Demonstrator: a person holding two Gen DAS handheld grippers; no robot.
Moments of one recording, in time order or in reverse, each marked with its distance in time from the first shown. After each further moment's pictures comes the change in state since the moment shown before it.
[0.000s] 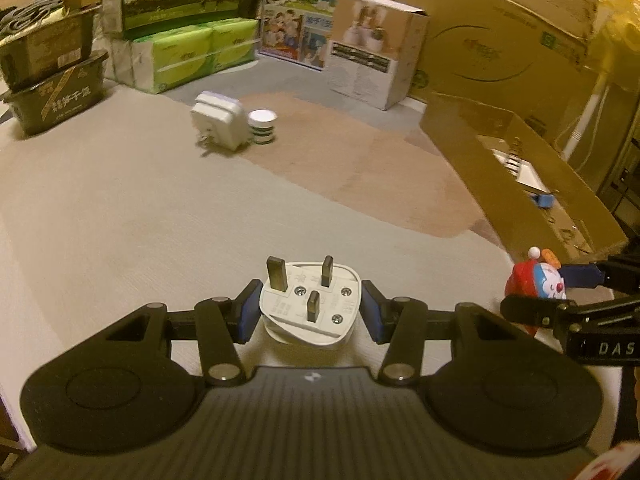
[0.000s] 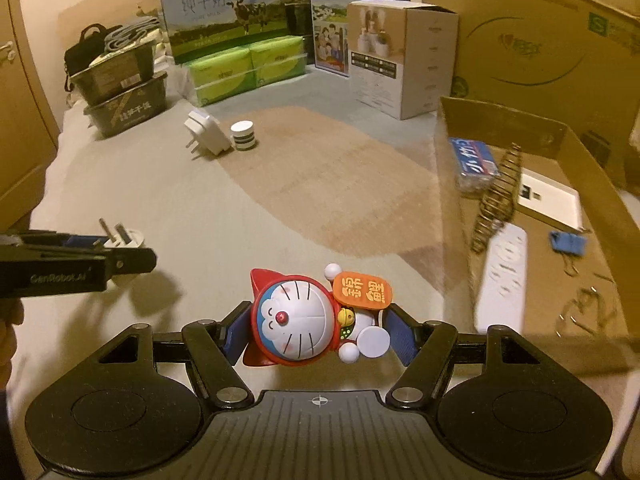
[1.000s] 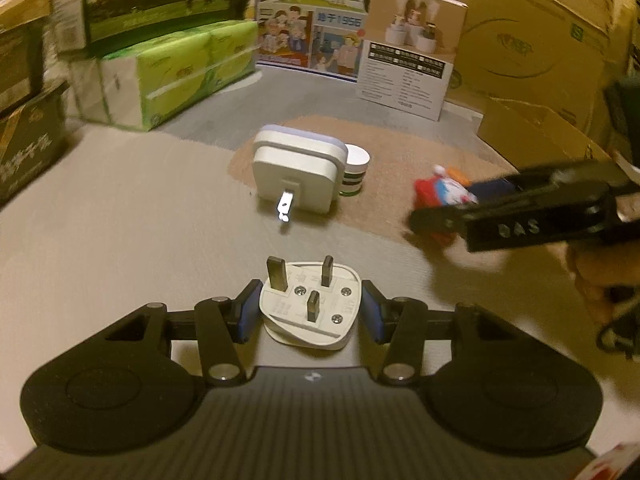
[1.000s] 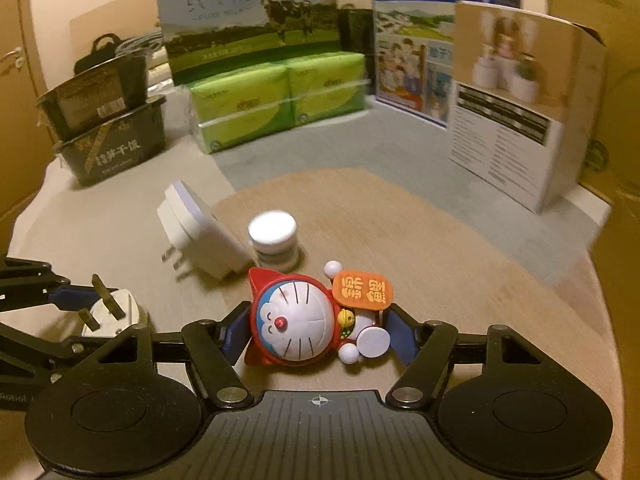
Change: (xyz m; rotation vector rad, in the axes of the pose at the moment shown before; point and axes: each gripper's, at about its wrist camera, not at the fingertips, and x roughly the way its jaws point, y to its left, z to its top) left arm 0.108 0.126 0.071 0.143 -0.012 -0.094; right arm 0.197 0.037 0.126 -0.038 -0.074 0.071
